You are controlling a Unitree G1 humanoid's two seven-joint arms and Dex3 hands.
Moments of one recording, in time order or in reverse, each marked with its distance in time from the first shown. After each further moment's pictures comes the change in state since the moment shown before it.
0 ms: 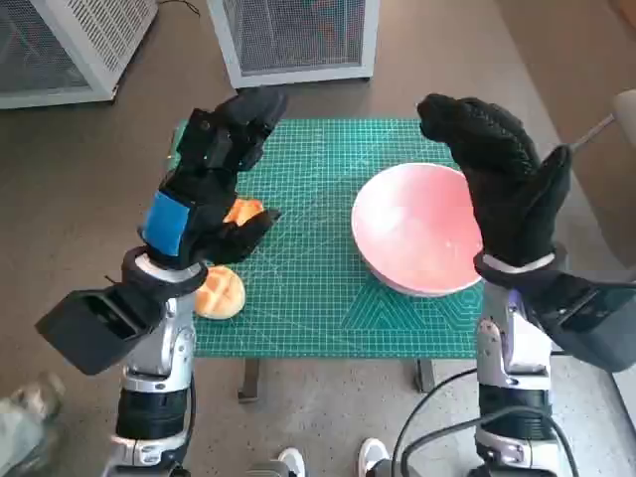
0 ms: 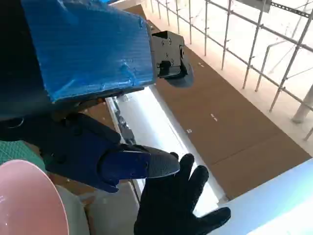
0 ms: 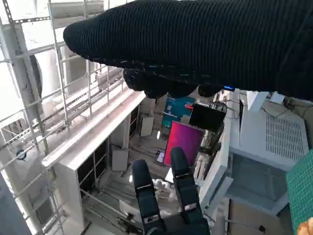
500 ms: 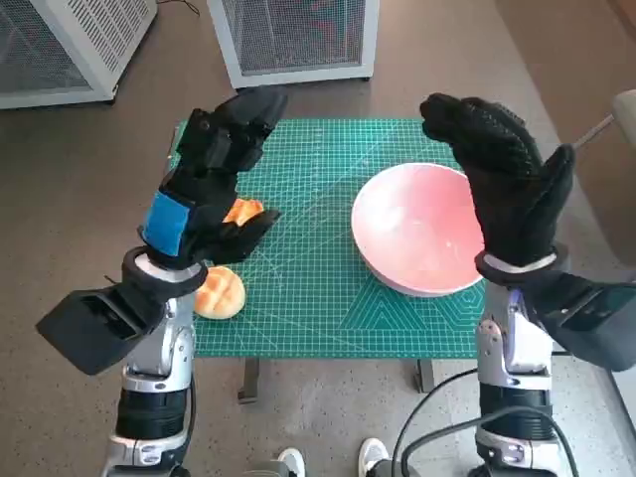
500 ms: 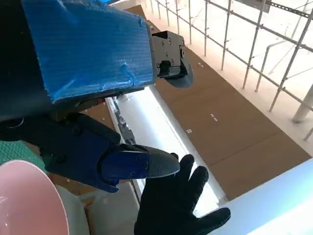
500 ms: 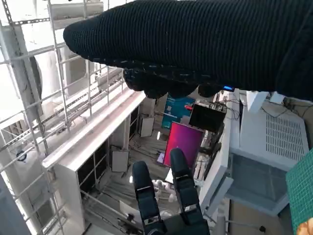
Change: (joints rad) left arm 0.000 0.000 0.001 0.010 0.001 -0.012 -0.001; right arm 0.000 0.000 -0.004 0.000 0.003 0.002 0.003
